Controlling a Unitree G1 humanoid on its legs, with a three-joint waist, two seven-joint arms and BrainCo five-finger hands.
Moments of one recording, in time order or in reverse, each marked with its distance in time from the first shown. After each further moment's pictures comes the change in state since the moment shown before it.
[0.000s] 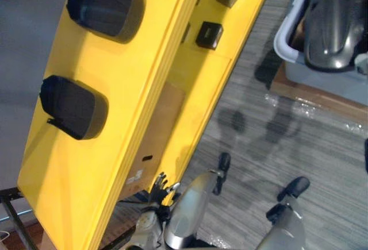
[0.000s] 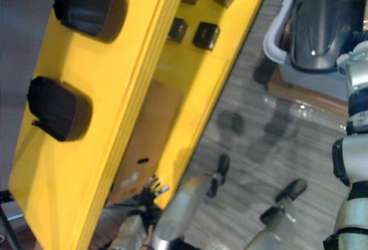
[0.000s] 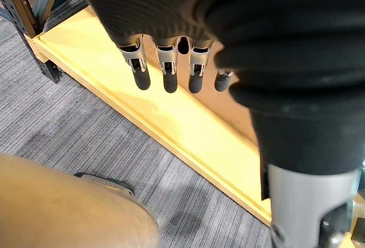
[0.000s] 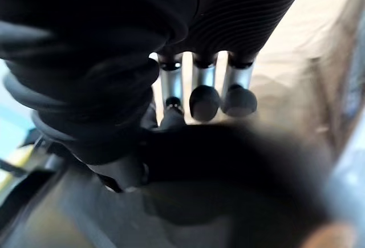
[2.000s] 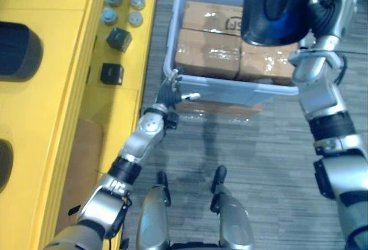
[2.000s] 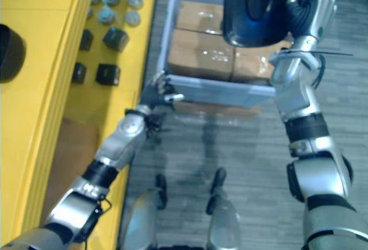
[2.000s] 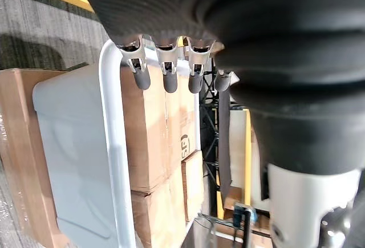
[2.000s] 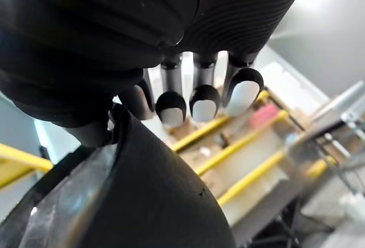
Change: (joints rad) left arm -0.749 0.195 -0.006 -0.426 0.113 0.505 0.143; right arm 0.271 0.323 -0.196 -0.550 -0.504 -0.368 -0.235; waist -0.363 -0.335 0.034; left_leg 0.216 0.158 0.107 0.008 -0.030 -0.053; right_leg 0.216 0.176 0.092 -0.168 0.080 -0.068
